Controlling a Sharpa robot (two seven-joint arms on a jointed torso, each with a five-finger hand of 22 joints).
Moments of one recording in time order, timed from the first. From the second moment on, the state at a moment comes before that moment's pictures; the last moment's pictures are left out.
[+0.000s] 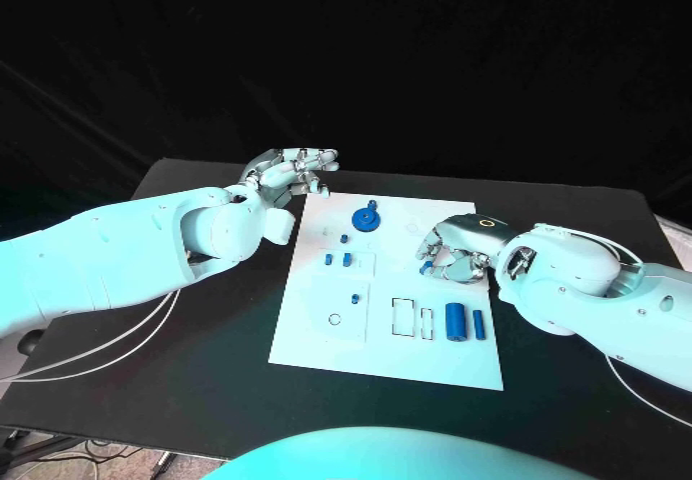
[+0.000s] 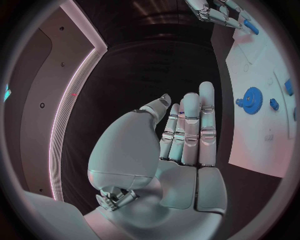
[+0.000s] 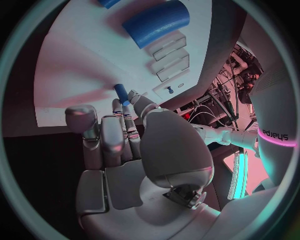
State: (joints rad) left arm 1.18 -0.88 -0.01 1.47 0.10 -0.25 0.36; left_hand 1.34 -0.06 0.36 0.01 0.05 0.96 0.20 0.16 0.10 1.00 0.12 0.35 0.13 1.18 0.04 0.98 0.57 0.17 1.17 0.13 0.60 0.77; right arm 1.16 -0.80 -0.04 1.62 -1.67 -0.14 -0.17; right_hand 1.34 -0.04 0.29 -0.04 0.15 1.04 0.14 0.10 0.08 1.04 0.08 0.25 0.06 1.47 0.00 1.20 1.06 0.13 1.32 0.10 1.13 0.79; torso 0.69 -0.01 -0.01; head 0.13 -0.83
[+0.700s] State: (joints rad) left arm 1.18 -0.88 -0.01 1.47 0.10 -0.25 0.35; left_hand 1.34 -0.06 0.36 0.01 0.05 0.96 0.20 0.16 0.09 1.00 0.12 0.35 0.13 1.17 0.04 0.98 0.57 0.17 1.17 0.13 0.60 0.77; right arm 1.15 -0.78 -0.04 1.59 -1.70 -0.14 -0.16; right_hand 1.36 -0.03 0.40 -0.07 0.12 1.10 0.13 0.11 0.09 1.11 0.08 0.22 0.06 1.47 -0.01 1.22 1.07 0.13 1.34 0.09 1.15 0.82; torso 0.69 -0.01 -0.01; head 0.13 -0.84
